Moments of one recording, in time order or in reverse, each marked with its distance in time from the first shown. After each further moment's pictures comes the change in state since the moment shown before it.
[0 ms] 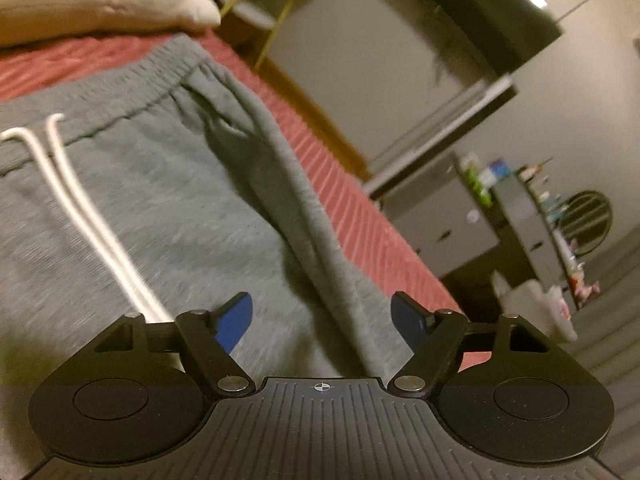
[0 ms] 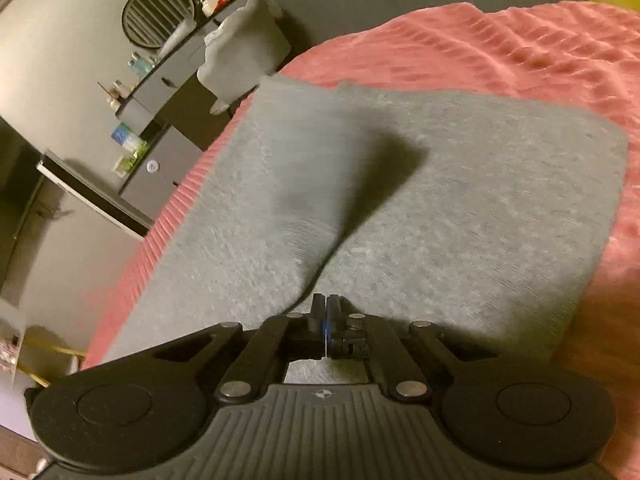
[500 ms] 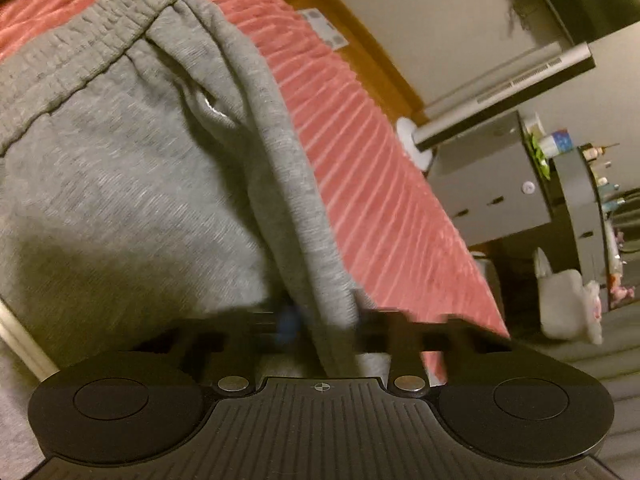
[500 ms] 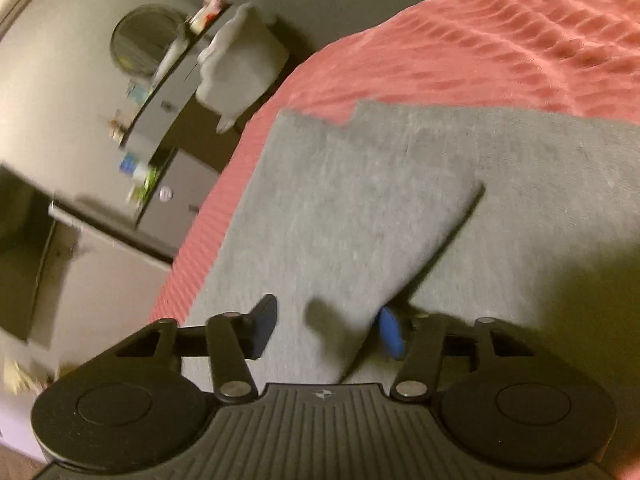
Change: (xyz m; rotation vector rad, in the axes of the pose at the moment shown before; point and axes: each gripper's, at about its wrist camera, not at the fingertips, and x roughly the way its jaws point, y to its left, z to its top) left arm 0.099 0.005 0.060 -0.121 0.232 0.136; right arm 0.031 0.008 0.040 0.181 -0.034 0.053
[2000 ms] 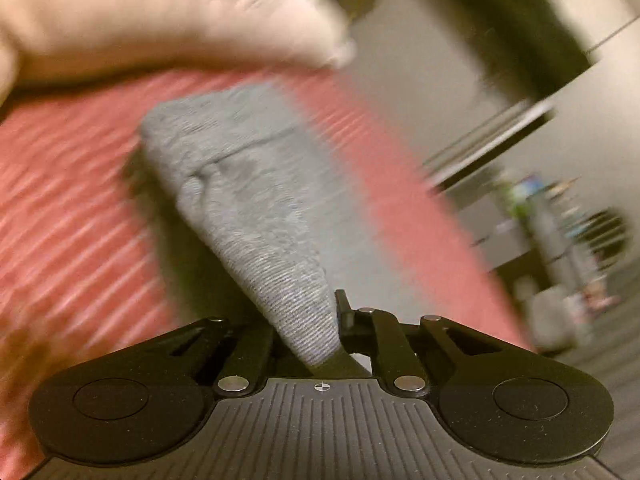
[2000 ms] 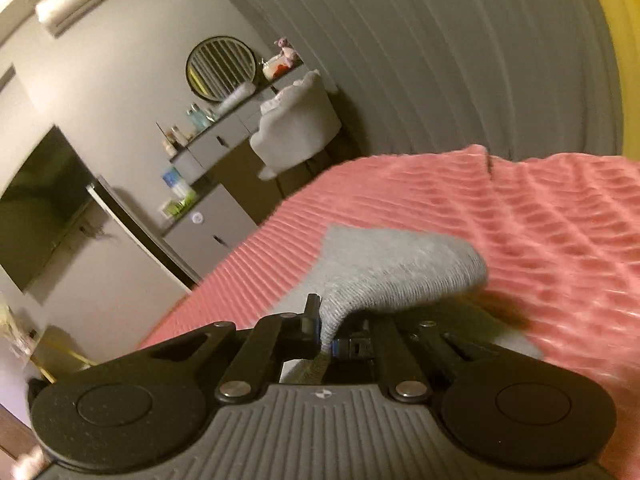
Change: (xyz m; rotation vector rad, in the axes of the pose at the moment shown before) left arm -0.151 0.162 -0.135 0.025 -0.220 0.012; right arm -0.099 -0.036 0.018 -0.376 -0.144 -0.022
